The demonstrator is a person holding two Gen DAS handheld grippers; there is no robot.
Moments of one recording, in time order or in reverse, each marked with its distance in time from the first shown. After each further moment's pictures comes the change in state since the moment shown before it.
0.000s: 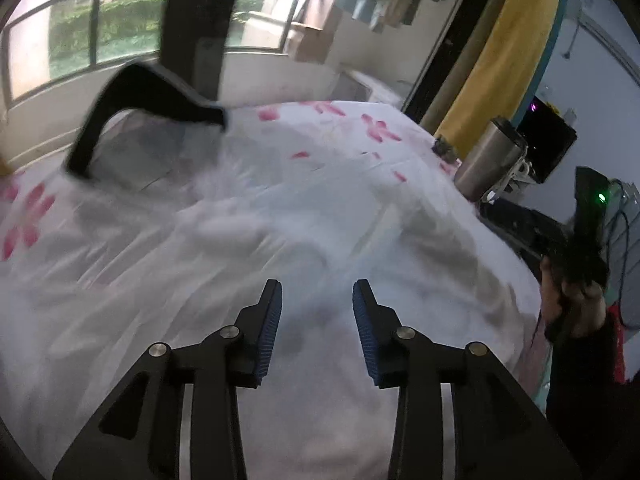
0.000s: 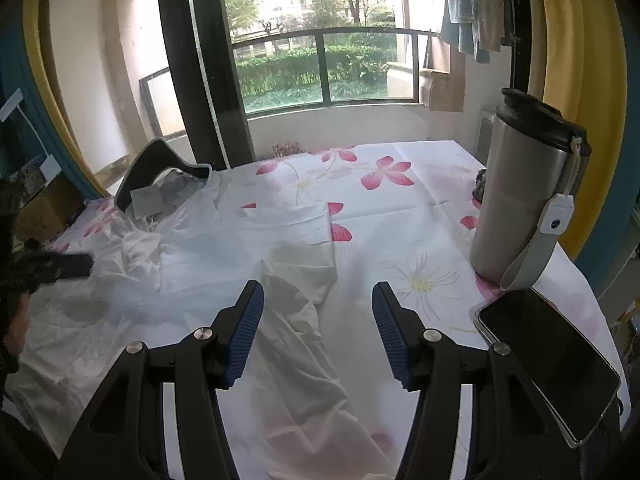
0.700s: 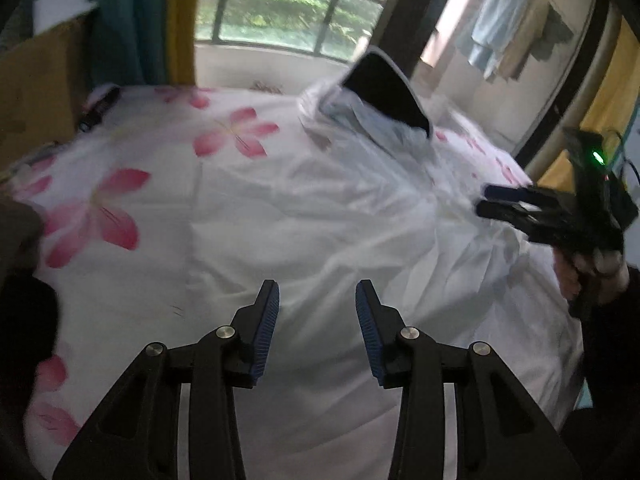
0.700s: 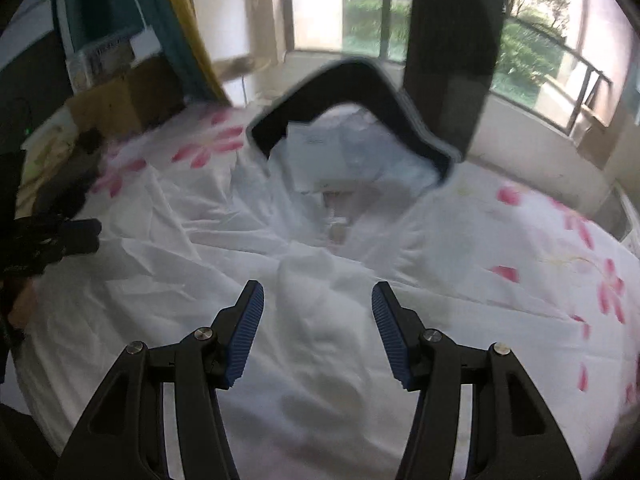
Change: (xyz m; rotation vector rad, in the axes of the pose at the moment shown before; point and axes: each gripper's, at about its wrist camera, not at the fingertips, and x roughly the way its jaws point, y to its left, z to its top) left arm -0.072 0.162 -0.066 -0.240 -0.075 0.220; right arm 0.147 0.237 0.046 -0.426 0.239 0.295
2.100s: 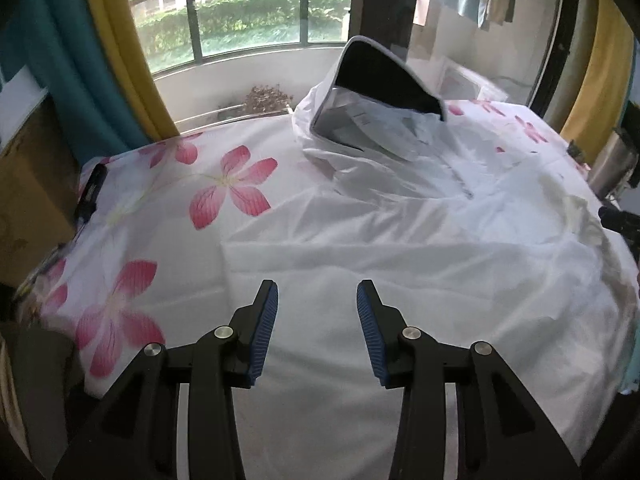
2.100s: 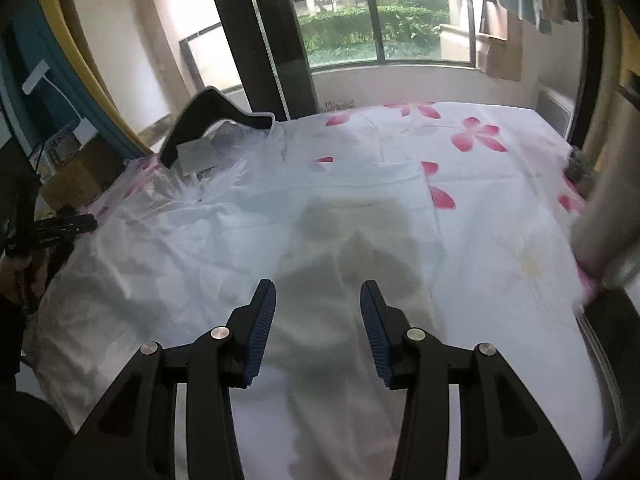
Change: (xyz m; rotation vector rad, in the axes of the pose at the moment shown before) left arm 0.027 -0.018 0.058 0.219 0.048 0.159; right arm -0.117 -0.109 -0.137 0.372 -0.103 -0.087
